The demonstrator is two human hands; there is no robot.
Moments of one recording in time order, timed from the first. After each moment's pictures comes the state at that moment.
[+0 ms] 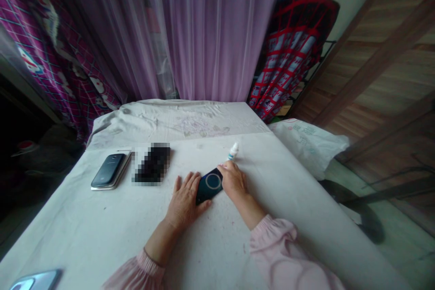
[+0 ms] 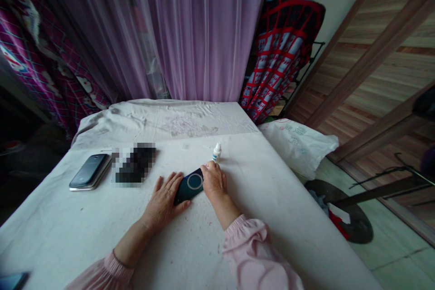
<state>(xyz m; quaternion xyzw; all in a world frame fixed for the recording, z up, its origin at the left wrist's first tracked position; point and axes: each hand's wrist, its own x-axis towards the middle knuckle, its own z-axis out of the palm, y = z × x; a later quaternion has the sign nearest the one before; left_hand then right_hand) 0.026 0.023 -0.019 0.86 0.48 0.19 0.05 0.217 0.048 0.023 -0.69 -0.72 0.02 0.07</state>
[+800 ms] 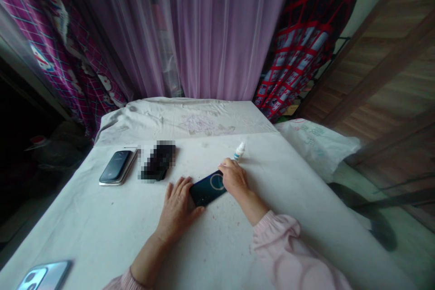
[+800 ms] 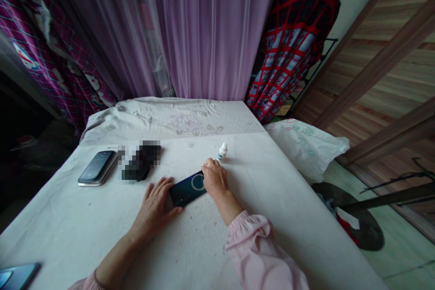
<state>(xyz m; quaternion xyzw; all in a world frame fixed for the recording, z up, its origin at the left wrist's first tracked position) -0.008 -0.001 -0.024 0.81 0.53 0.23 0.07 0.214 0.062 0.019 -0.63 -0.77 0.01 0.08</state>
